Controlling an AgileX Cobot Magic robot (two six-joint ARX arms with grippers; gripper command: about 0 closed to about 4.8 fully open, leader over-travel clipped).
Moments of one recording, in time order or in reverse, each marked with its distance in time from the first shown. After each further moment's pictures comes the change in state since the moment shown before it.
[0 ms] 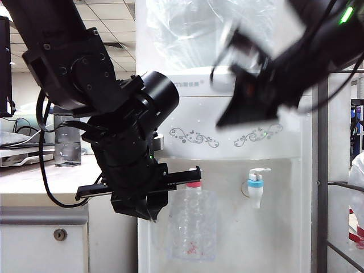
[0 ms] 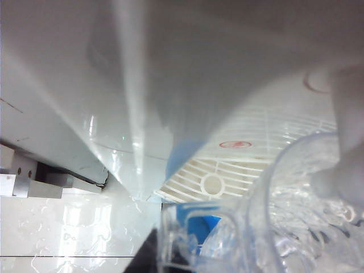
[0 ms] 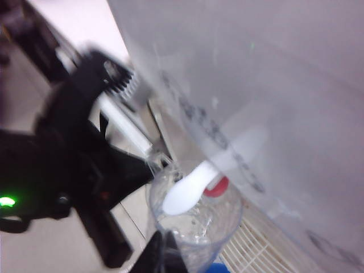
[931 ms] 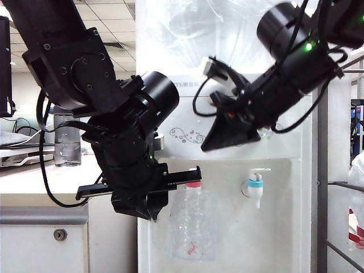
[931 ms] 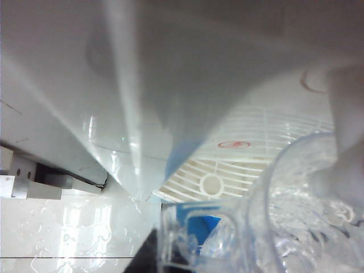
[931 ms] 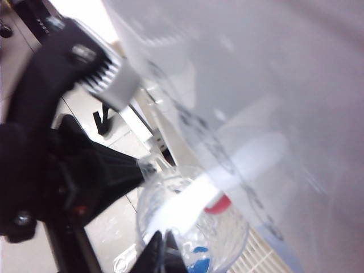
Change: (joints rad) left arm 0.000 0.000 0.000 0.001 0.000 0.003; right arm 0.012 0.164 0.114 -0.035 -0.014 -0.053
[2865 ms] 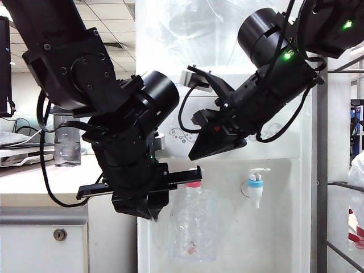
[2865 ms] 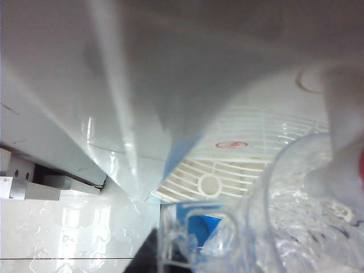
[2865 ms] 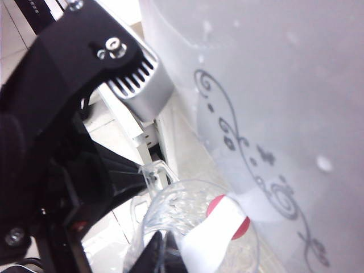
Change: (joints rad) left arm 0.000 0.000 0.000 0.005 0.001 0.001; right arm 0.065 0.049 0.017 0.039 0.106 -0.105
